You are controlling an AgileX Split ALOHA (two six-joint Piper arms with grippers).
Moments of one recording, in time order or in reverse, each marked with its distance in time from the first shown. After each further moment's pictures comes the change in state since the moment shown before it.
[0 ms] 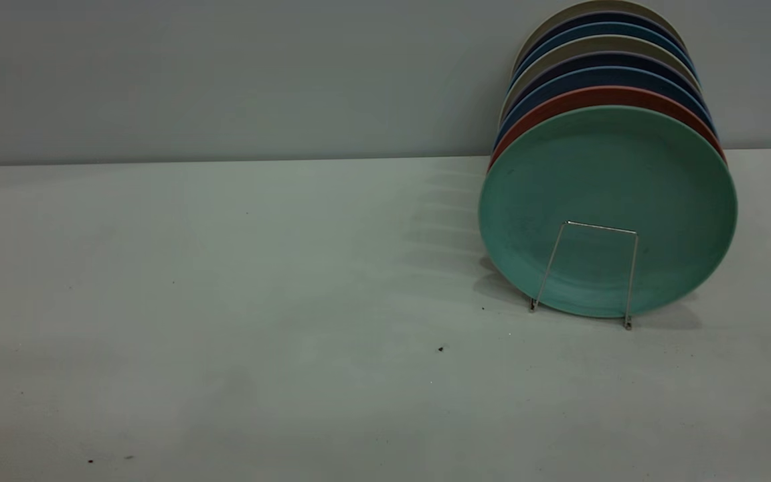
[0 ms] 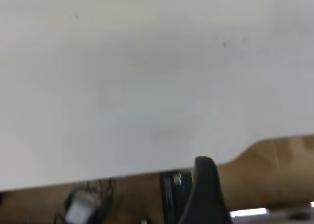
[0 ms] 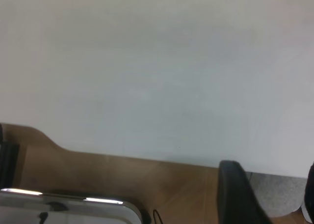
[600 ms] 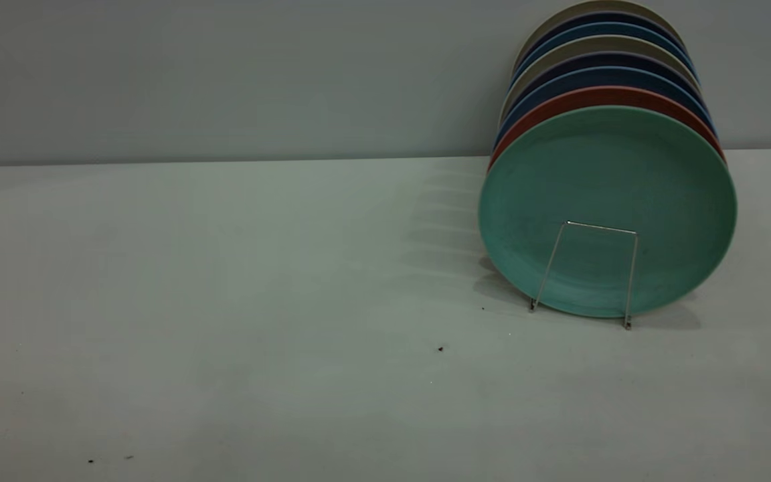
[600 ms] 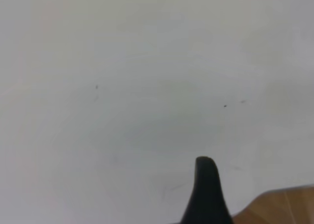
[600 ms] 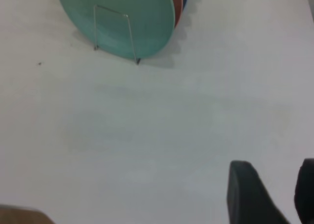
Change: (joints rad) left arm -0.032 -0.284 0.000 0.000 0.025 0.000; right arm -0.002 -0.395 0.000 0.000 0.015 0.000
